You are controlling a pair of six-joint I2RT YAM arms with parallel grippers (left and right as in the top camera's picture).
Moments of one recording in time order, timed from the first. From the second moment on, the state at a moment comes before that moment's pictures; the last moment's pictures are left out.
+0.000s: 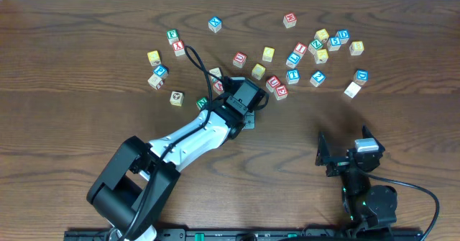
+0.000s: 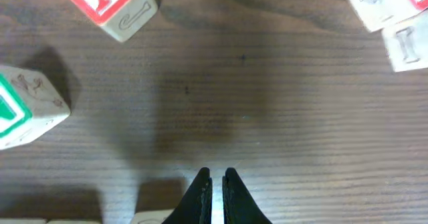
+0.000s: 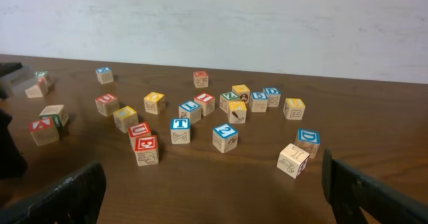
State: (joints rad) left arm -0.70 1.81 1.09 -0.42 -0.19 -0.67; right arm 0.15 0.01 0.01 -0.07 0.03 0.00
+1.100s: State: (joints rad) left arm -0.70 1.81 1.09 -0.51 -0.18 -0.67; right arm 0.15 0.01 0.01 -0.07 0.03 0.00
